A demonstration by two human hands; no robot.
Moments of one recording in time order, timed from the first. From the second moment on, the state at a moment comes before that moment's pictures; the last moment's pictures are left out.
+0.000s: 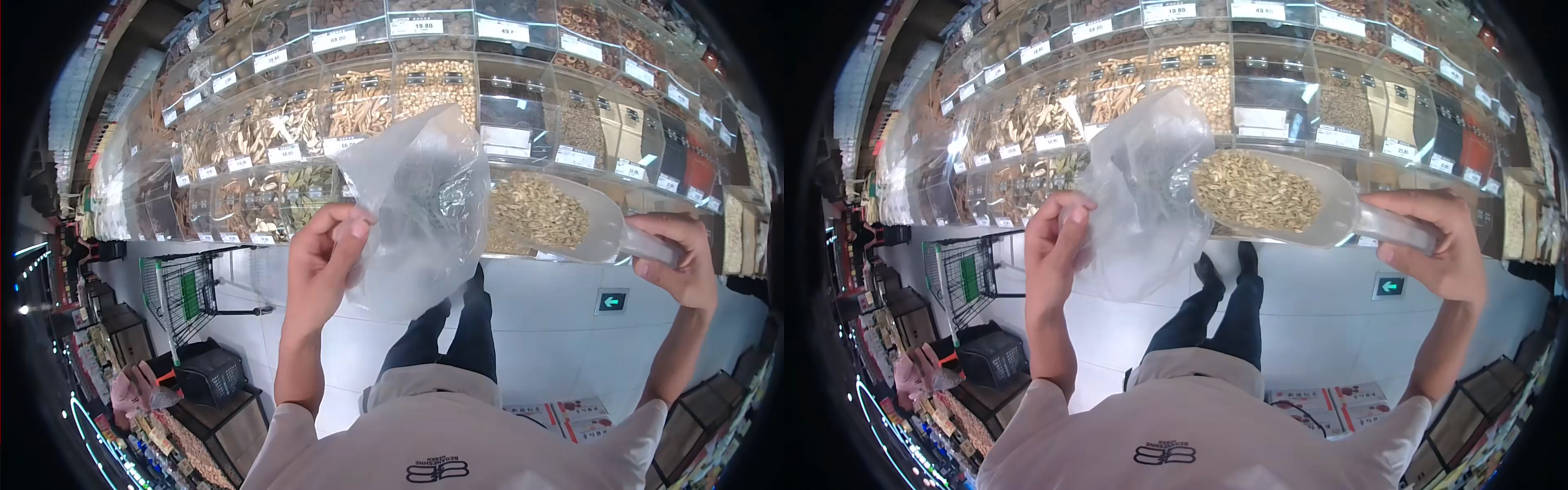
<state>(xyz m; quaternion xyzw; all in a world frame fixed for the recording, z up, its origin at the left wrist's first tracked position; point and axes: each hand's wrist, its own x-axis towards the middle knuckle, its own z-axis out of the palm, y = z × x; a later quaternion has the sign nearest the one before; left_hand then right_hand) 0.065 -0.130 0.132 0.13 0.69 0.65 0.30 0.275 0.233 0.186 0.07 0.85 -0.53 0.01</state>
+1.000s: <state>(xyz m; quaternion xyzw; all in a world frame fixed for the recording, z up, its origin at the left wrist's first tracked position) 0.042 -0.114 0.027 0.49 0.80 0.33 0.03 0.149 0.120 0.001 -0.02 1.00 -0.06 0.07</state>
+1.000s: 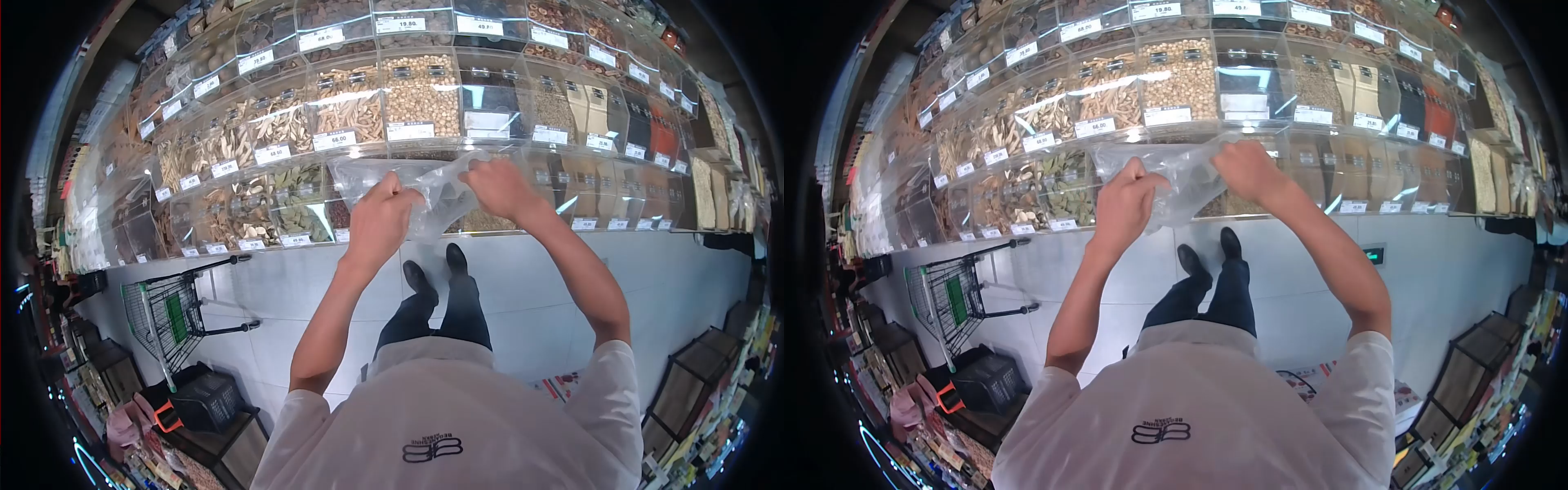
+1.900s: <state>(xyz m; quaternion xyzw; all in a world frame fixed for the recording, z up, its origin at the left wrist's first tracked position) 0.023 -0.073 -0.008 0.37 0.80 0.48 -0.07 0.191 0.095 0.008 0.06 0.95 -0.27 0.10</state>
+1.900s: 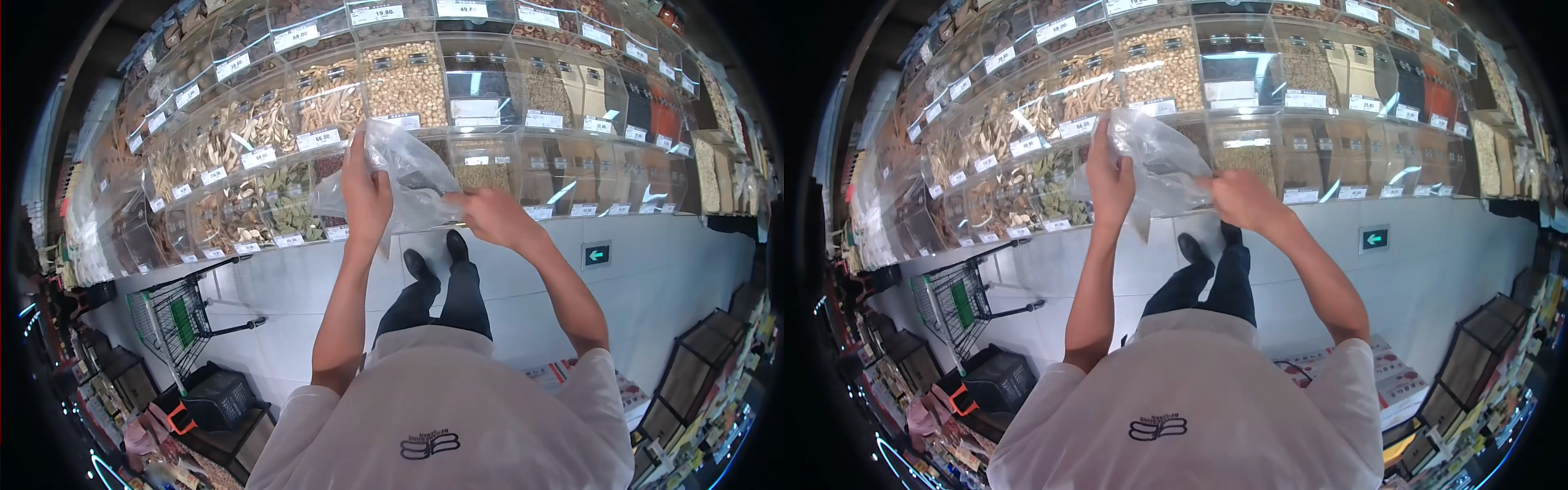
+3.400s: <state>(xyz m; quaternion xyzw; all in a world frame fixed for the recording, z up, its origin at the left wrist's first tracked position) 0.005 -0.076 -0.085 0.35 0.79 0.44 0.23 0.227 0.150 0.026 0.23 0.95 -0.20 0.06</state>
